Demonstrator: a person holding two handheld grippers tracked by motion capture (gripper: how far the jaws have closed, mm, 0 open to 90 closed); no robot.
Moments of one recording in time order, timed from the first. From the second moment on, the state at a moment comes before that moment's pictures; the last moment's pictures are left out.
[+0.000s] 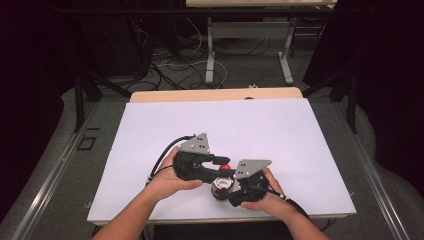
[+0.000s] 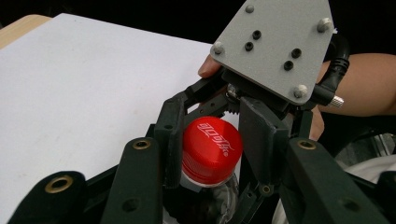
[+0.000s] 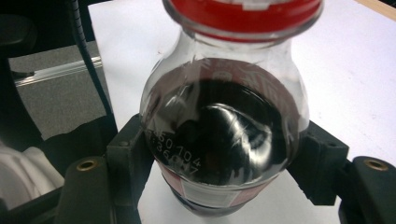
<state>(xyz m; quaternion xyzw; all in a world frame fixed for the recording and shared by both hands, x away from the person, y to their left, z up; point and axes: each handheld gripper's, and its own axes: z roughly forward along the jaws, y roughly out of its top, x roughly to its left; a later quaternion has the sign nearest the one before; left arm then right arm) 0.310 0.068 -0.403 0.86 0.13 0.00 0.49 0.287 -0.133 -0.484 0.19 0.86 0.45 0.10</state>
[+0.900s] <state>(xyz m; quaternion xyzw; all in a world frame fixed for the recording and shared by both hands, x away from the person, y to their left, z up) 0.284 0.040 -0.403 0.82 0.31 0.11 0.47 0.293 -0.136 -0.482 0.26 0.85 0.43 0.12</state>
